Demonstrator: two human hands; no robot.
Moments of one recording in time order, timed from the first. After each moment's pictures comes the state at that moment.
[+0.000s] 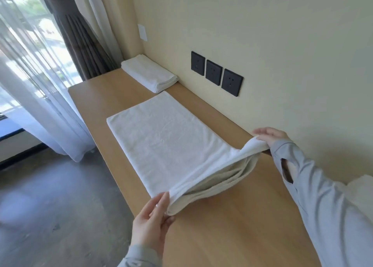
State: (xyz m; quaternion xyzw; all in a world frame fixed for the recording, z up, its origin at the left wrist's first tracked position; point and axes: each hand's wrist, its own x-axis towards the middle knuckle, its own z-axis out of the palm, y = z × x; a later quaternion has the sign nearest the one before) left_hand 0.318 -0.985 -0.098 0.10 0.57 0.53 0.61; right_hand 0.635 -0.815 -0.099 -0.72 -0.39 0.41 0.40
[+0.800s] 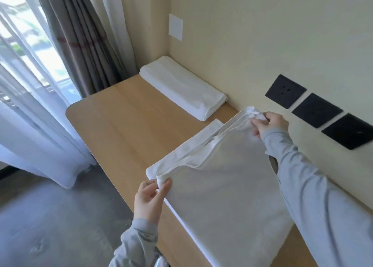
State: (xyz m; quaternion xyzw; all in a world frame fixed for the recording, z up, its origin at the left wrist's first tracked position) left_hand 0.037 -0.616 -0.173 0.35 0.63 0.46 0.52; right_hand 0.342 -0.488 -0.101 -0.83 -0.39 0.19 0.35
